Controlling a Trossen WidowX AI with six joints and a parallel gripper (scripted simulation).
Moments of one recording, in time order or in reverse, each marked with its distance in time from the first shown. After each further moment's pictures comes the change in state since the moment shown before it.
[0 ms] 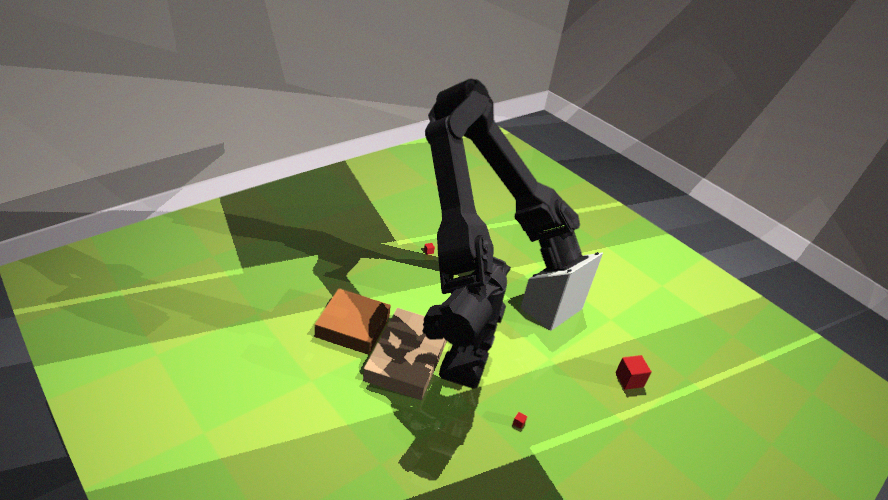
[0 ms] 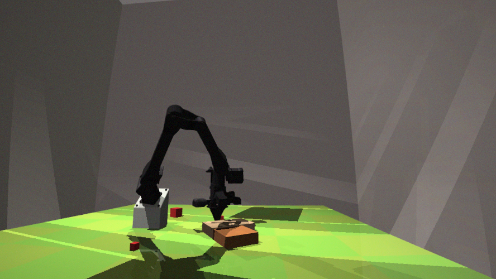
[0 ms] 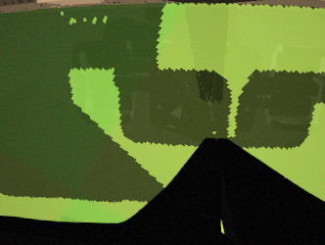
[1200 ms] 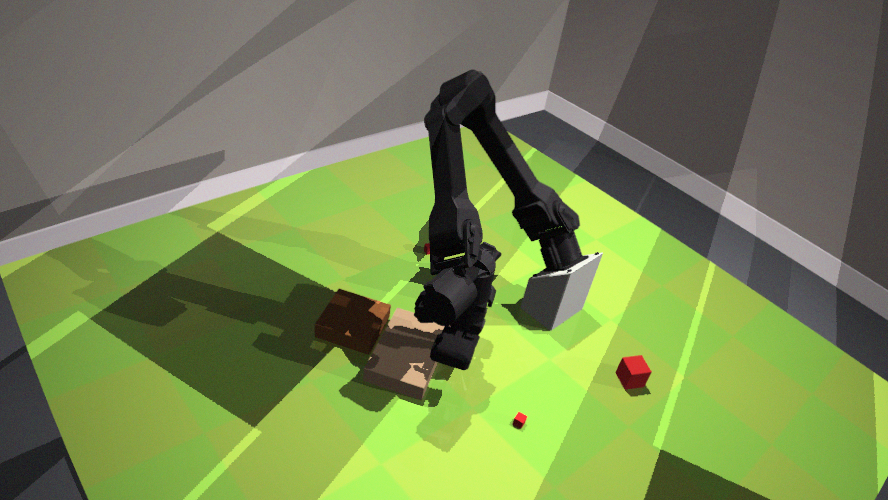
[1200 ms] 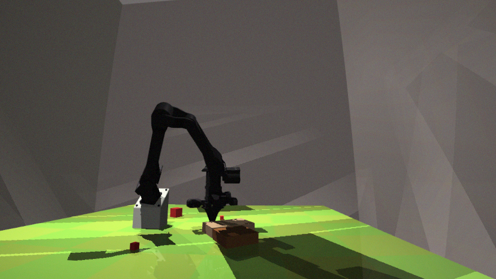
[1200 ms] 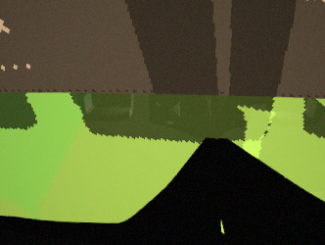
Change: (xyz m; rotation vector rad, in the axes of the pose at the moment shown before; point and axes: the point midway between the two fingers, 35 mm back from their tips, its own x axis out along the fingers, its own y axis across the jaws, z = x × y) arm -0.002 -0.028 0.024 -0.005 0.006 -0.008
